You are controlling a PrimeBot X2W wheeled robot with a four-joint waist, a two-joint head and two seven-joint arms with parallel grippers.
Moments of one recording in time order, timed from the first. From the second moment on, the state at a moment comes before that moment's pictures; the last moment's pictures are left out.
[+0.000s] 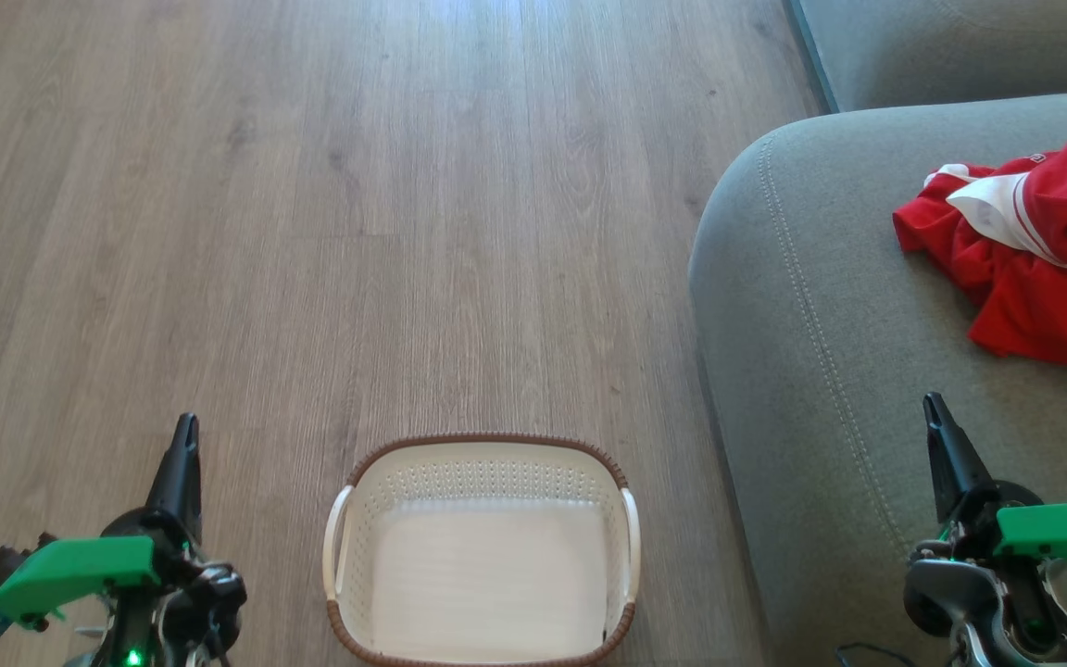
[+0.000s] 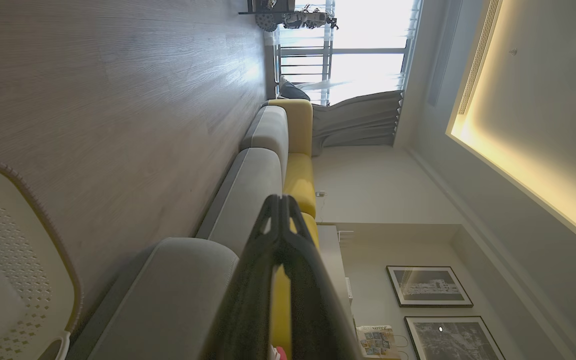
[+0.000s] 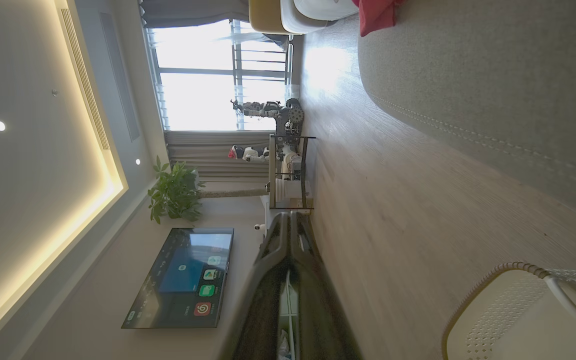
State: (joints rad) left arm -0.06 0.05 0.07 0.27 -1.61 -0.12 0.10; right arm -0.06 -0.06 -0.12 0.28 1.61 0.13 0.10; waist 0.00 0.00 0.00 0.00
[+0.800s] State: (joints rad) left arm -0.06 0.05 0.07 0.27 -1.61 -0.12 0.10; right arm -0.06 -0.06 -0.13 0.28 1.61 0.13 0.10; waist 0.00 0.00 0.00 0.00
